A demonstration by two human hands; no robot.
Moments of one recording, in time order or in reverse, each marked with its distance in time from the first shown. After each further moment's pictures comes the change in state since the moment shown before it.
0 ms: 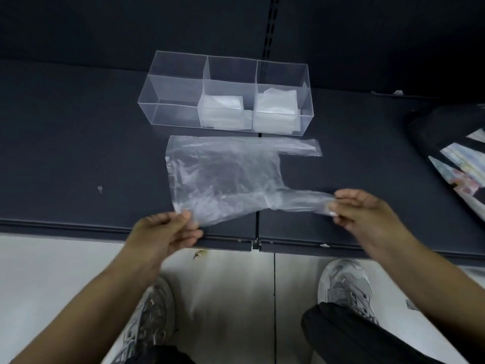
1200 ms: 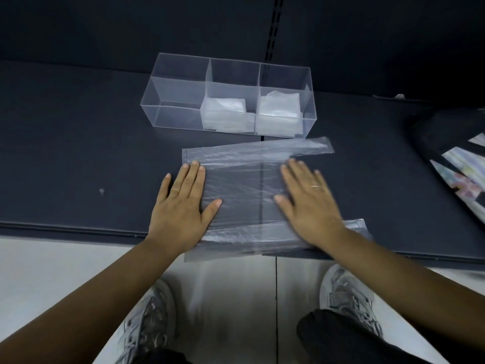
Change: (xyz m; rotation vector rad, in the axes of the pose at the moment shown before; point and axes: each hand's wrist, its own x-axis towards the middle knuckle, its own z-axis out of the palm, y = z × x) left_hand 0.066 -0.008 0.012 1.630 0.159 0.874; right_hand 0.050 0.037 0.059 -1.493 -0.079 -0.809
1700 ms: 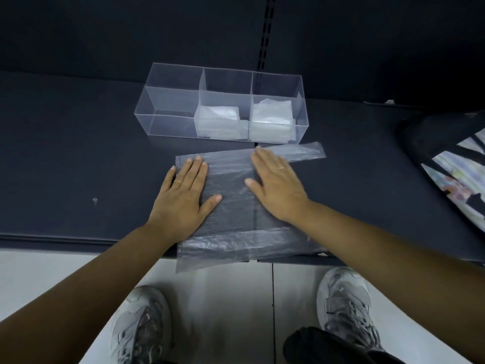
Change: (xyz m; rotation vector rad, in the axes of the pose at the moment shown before) left_hand 0.030 0.002 -0.012 0.014 -0.065 0.100; right_hand 0.055 -0.027 -0.016 0.128 -0.021 -0.097
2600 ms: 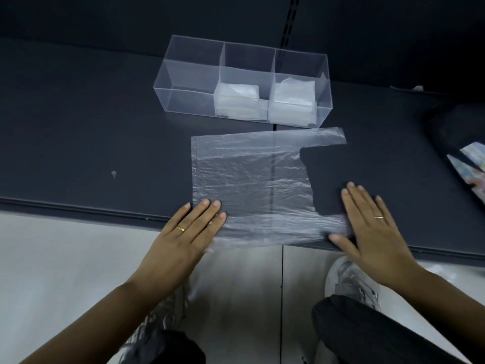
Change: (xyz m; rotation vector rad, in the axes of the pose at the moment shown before) left_hand -0.113 0.001 0.015 0.116 0.108 0.339; right_hand -0.151 0.055 -0.017 -0.159 -0.106 0.122
